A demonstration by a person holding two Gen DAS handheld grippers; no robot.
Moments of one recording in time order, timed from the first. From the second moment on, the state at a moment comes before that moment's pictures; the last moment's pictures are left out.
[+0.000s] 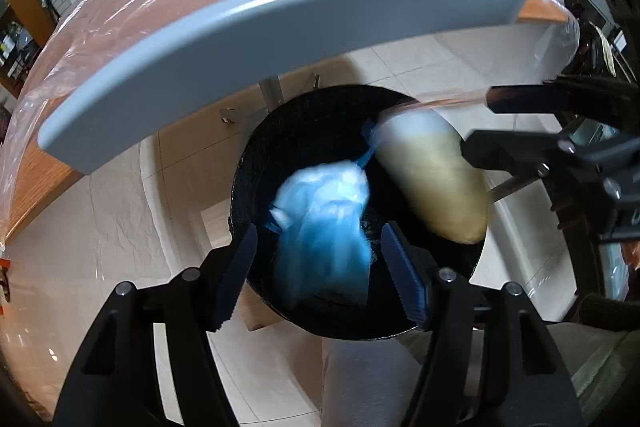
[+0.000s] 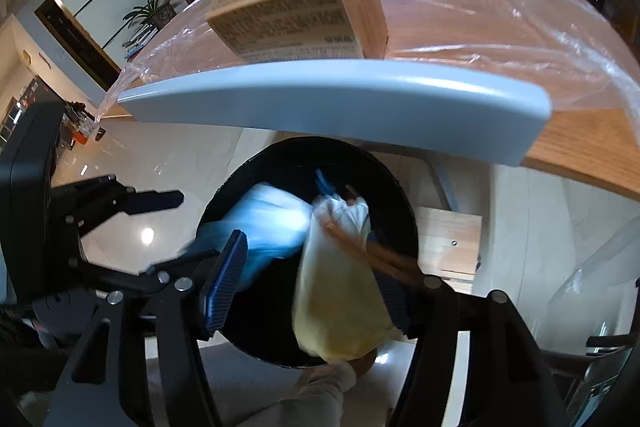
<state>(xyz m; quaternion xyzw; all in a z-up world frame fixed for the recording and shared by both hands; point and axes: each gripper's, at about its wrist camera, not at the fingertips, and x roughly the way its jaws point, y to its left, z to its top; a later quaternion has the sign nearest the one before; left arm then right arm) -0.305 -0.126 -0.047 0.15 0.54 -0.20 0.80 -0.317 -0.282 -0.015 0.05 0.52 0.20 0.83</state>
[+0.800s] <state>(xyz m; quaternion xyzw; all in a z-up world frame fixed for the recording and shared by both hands) -0.241 -0.088 0.093 0.06 0.36 -0.17 0.91 -0.300 -0.285 0.097 0.05 0.39 0.17 0.90</state>
